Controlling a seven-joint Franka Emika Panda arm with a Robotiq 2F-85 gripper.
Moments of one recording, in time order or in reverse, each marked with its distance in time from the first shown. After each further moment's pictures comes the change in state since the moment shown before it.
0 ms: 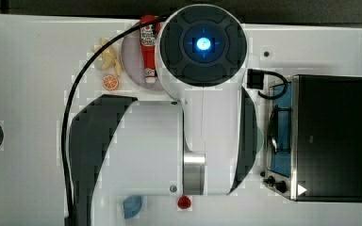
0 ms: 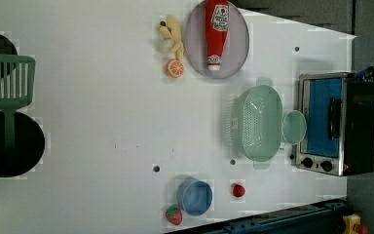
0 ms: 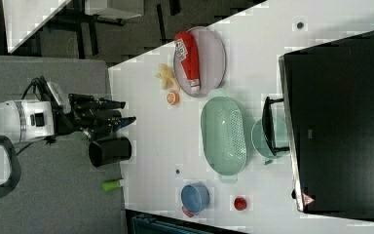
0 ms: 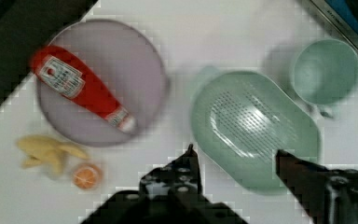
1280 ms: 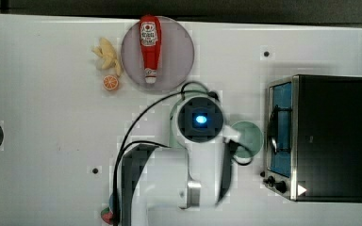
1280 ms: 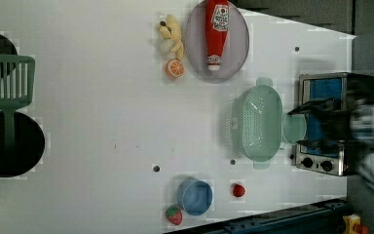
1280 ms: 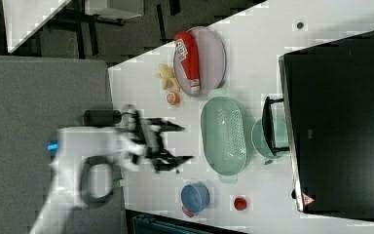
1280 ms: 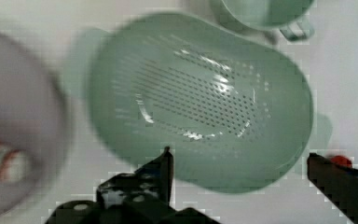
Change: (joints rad) arm -0.027 -0.011 0.004 -0.569 -0.009 0.435 0.390
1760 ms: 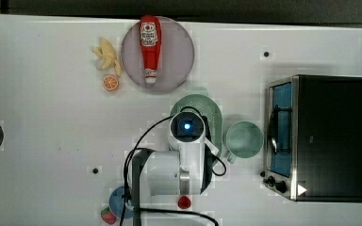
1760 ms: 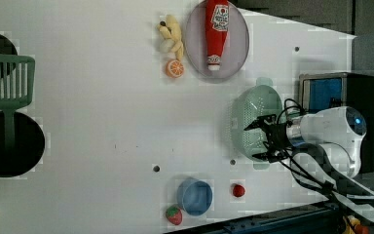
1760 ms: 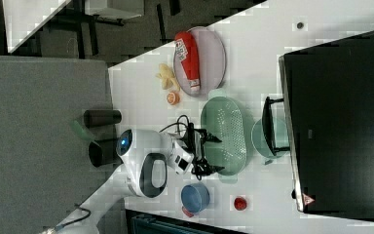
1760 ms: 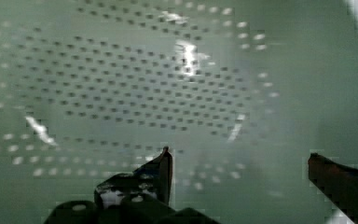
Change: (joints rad) arm 0.007 0.261 0.015 -0.125 -0.002 0.294 0.181
